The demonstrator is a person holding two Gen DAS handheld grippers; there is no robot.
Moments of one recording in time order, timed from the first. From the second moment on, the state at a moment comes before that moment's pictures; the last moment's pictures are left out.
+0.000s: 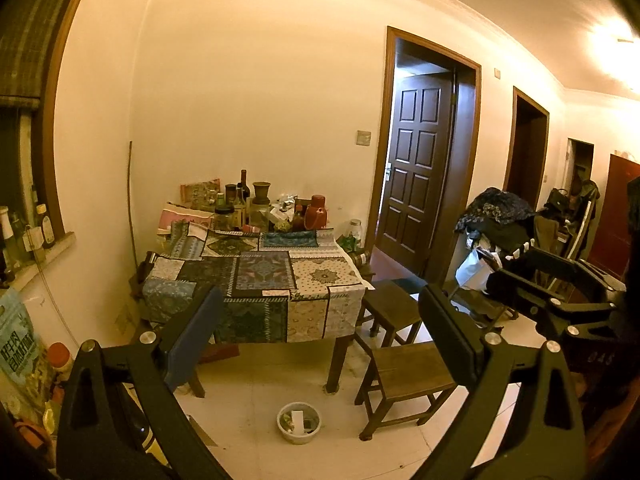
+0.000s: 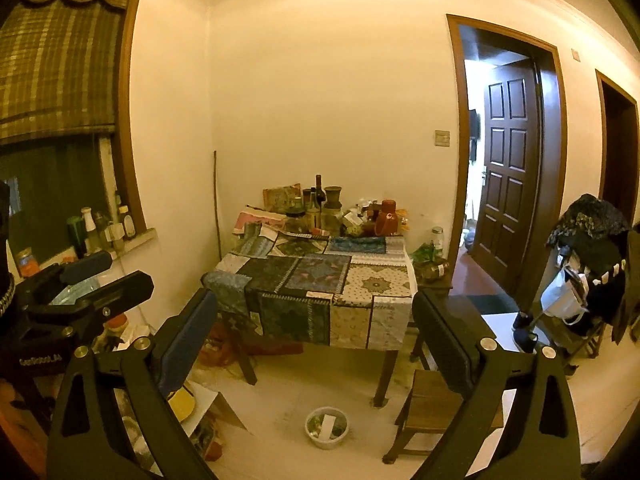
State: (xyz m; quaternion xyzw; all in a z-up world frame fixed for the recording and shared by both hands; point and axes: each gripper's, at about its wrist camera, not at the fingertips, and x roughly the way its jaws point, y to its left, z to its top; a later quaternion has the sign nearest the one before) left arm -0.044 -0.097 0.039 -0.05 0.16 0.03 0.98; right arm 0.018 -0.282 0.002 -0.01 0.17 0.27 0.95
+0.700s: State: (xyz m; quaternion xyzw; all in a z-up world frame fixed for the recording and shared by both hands) left arm -0.044 -0.096 0.039 -0.05 0.16 0.03 0.98; right arm 0.017 -0.286 0.003 -0.02 0.17 0.28 0.95
